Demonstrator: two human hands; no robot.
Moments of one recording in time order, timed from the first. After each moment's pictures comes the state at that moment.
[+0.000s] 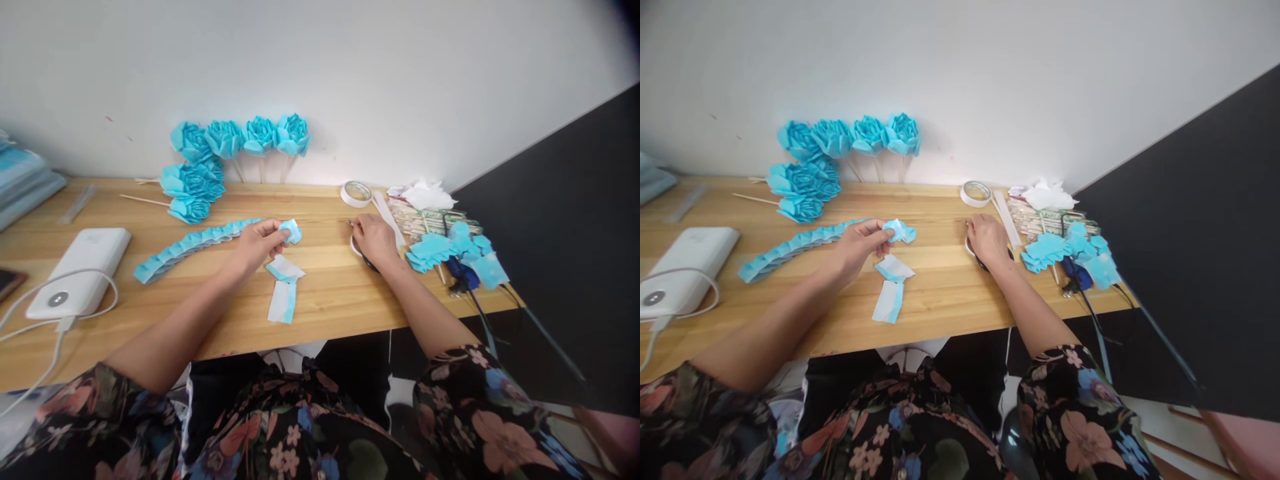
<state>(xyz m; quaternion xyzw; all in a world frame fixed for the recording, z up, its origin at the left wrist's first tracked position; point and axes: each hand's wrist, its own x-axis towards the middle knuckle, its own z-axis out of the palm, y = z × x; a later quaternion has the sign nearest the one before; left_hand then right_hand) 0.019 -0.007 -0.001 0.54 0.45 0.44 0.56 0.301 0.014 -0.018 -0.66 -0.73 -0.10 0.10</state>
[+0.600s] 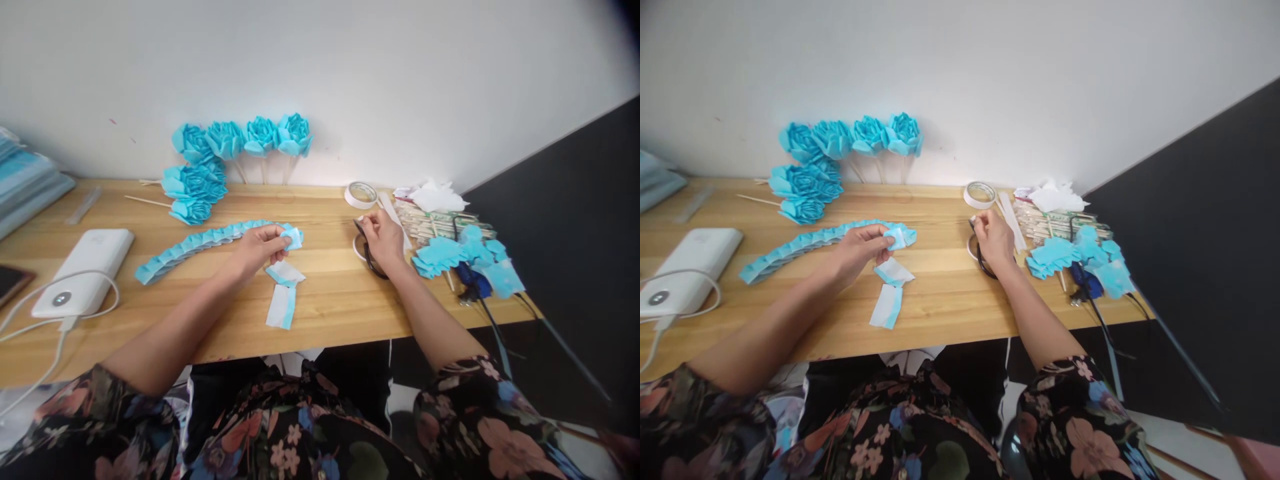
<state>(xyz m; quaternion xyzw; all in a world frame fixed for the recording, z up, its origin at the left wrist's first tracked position) 0.018 -0.011 0.006 0.54 0.46 0.39 0.59 0.312 0.019 -0.025 -0.64 -0.68 0.03 0.37</state>
